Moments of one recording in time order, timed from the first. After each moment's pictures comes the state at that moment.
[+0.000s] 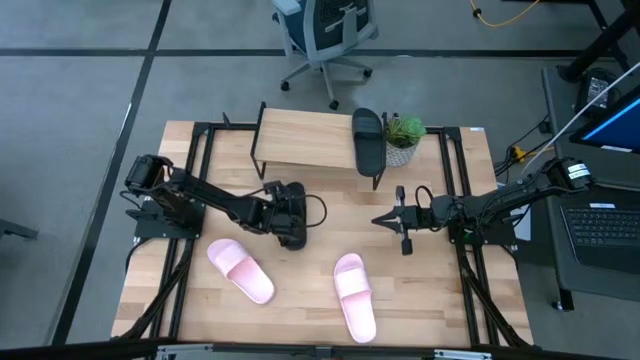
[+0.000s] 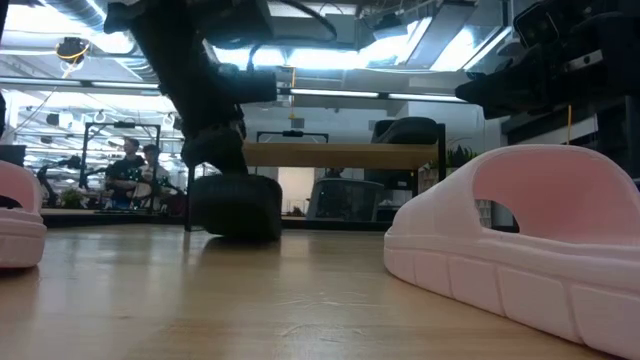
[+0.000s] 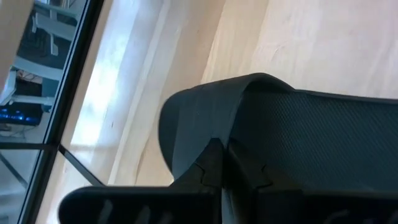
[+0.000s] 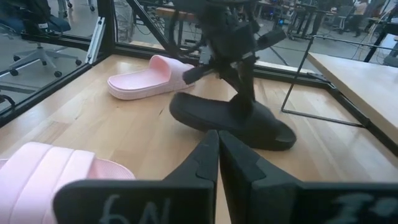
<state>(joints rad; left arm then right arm) -0.18 1.65 0.96 -0.52 -0.69 -0.28 0.21 0.99 0.18 0.68 0.16 -0.12</state>
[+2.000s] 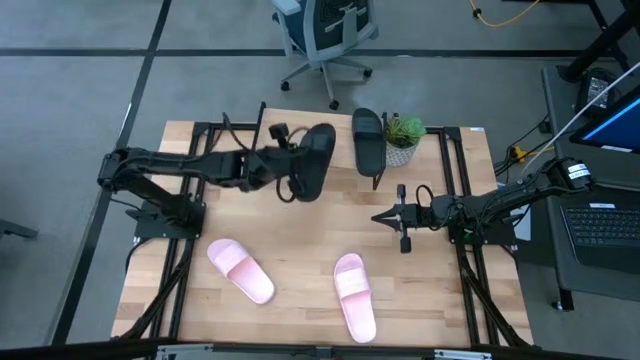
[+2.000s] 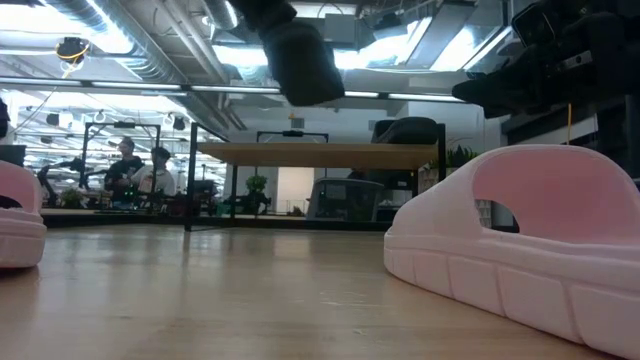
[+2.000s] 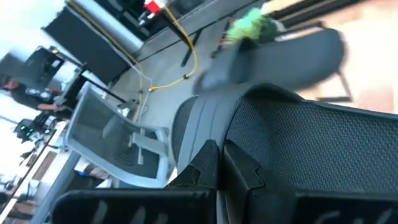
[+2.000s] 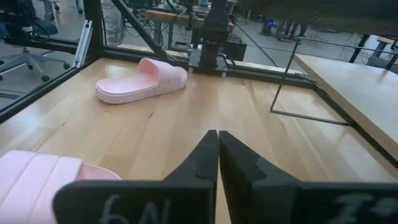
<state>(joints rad) 0.07 1.39 1.21 -0.27 -0.70 0.43 0.21 0.99 0.18 0.69 0.20 -0.11</state>
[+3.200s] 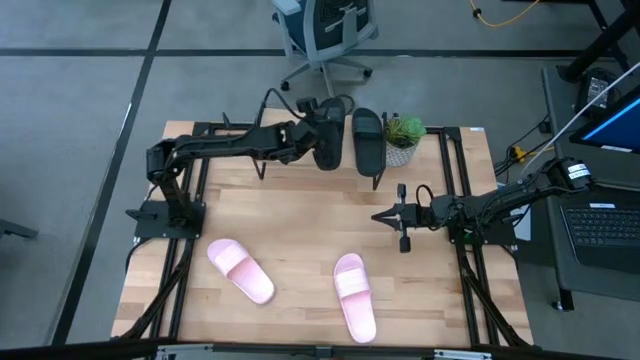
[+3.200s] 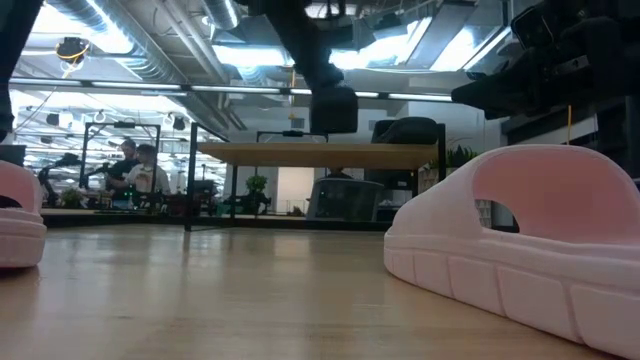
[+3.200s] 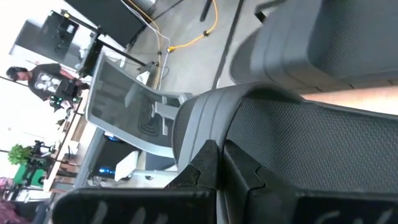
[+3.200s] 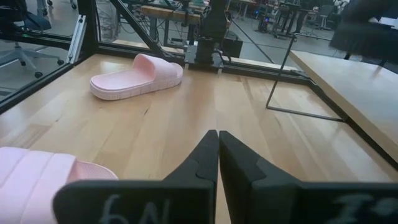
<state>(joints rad) 0.28 1.77 1.54 -0.34 -0.70 0.53 0.21 0.99 0.18 0.68 0.22 -0.12</state>
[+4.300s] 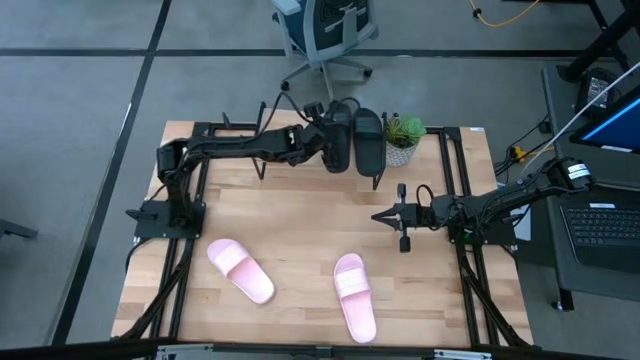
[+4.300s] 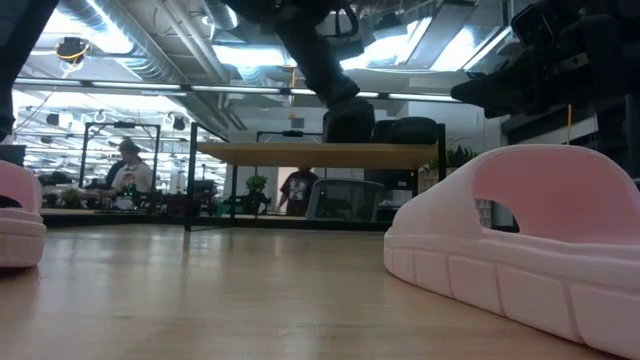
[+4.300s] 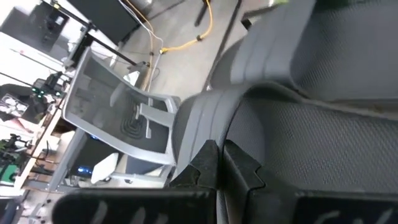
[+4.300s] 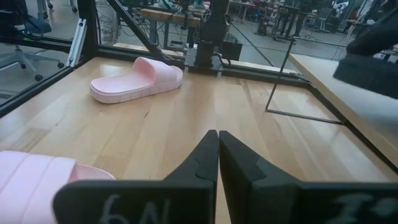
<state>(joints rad) 0.28 1.85 1.54 -0.26 -0.66 0.45 0.21 0.99 0.18 0.69 0.22 -0.12</state>
